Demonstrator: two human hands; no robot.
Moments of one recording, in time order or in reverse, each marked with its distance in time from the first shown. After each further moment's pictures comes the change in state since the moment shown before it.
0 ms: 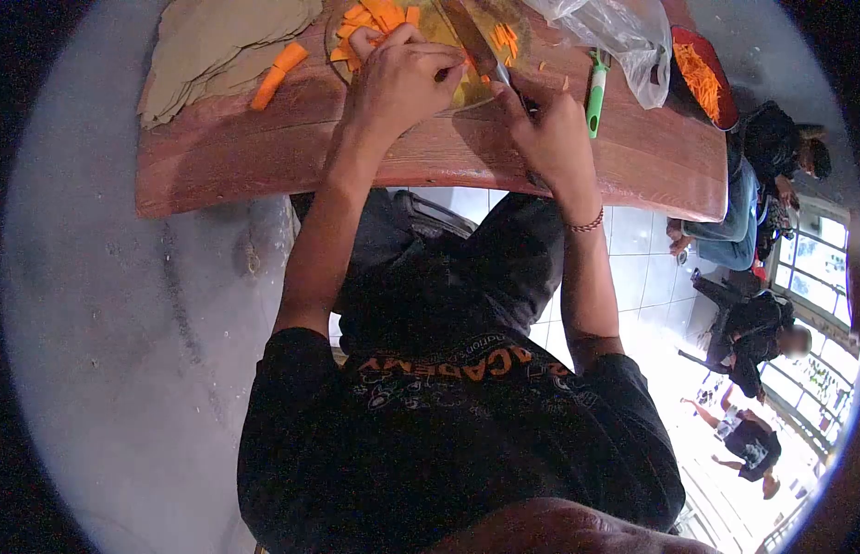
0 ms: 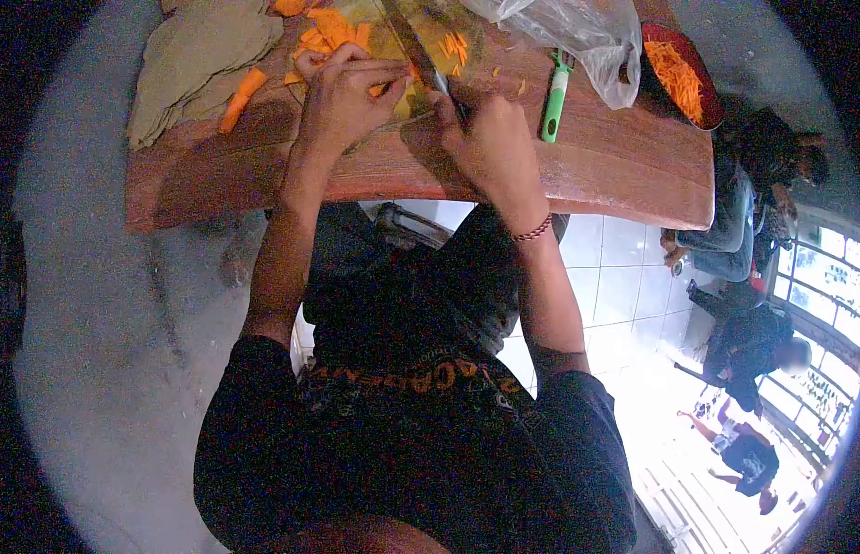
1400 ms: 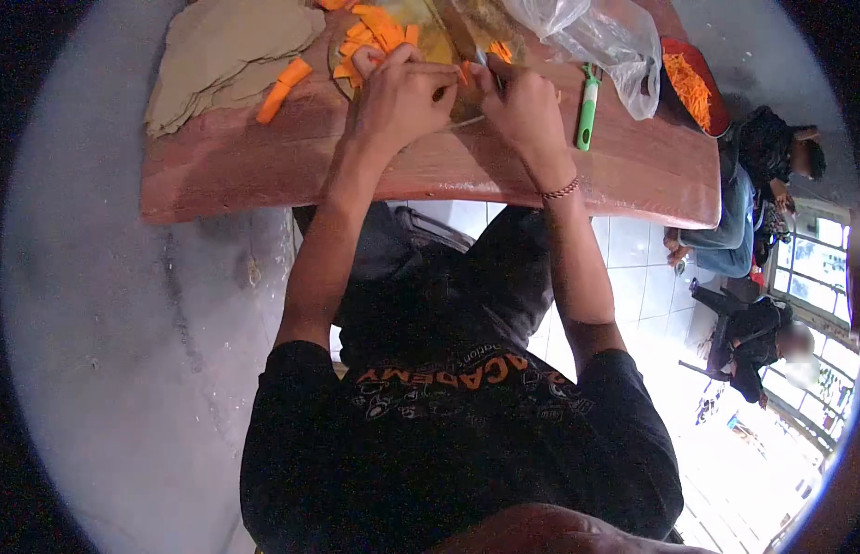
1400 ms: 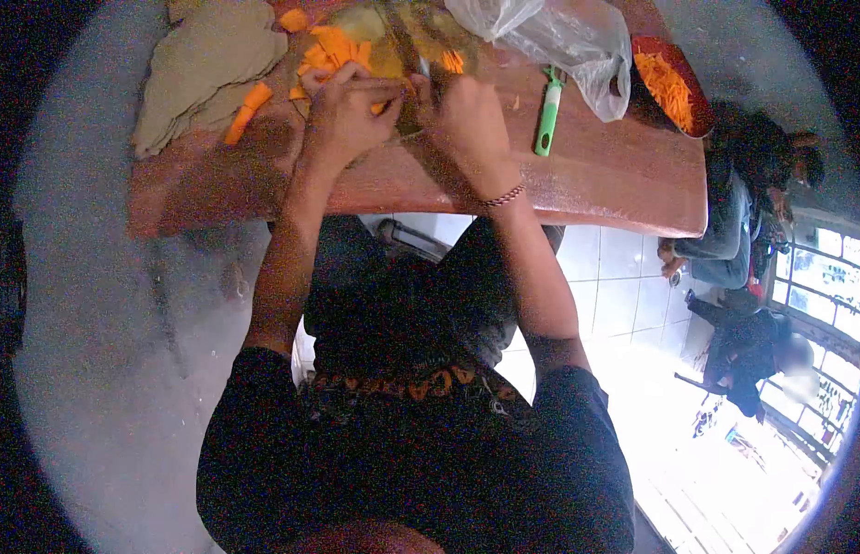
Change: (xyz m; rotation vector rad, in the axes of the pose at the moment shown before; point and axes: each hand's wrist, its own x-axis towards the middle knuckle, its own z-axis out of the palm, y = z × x) left_hand 0.001 0.005 -0.003 -0.059 0.007 -0.047; right_hand 0.040 0.004 0.026 -0.133 0.028 0.019
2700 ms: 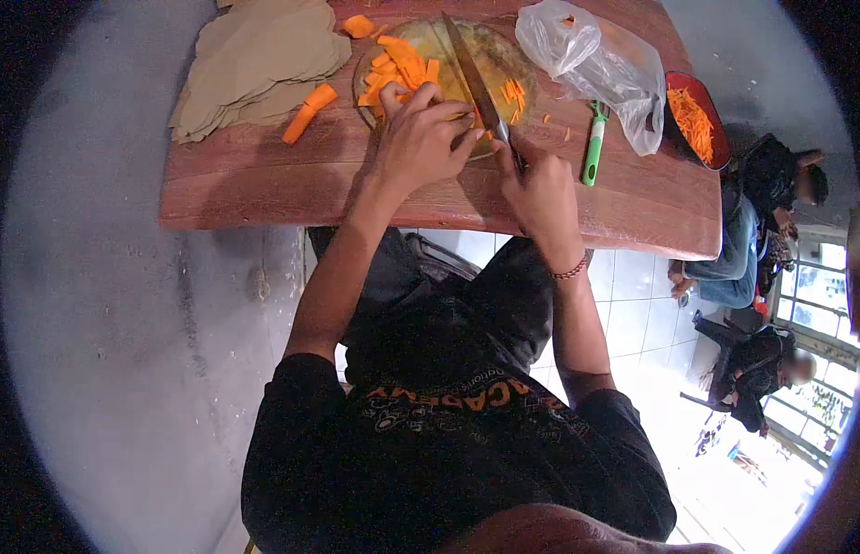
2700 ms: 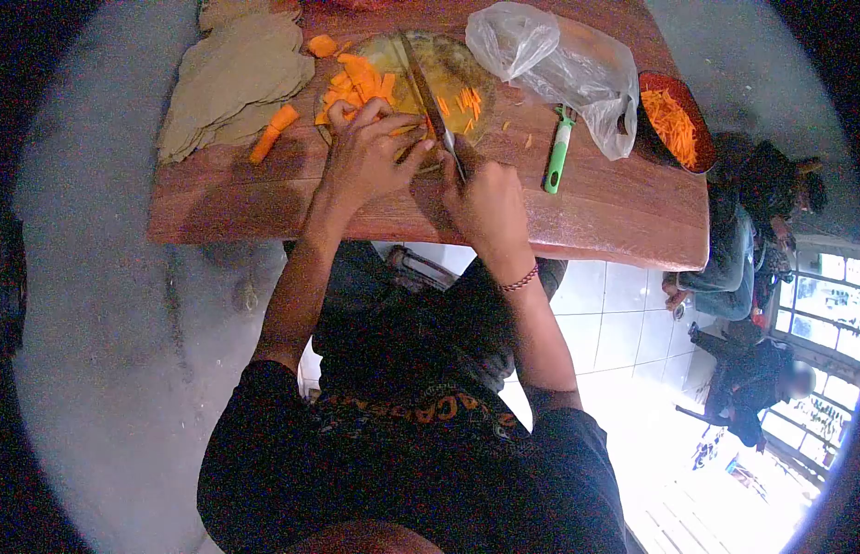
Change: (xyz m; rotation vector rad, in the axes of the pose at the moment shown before) left_hand -0.008 0.007 -0.013 0.075 -0.040 0.078; right_hand -0.048 -0.018 -0.024 0.098 -0.027 0.005
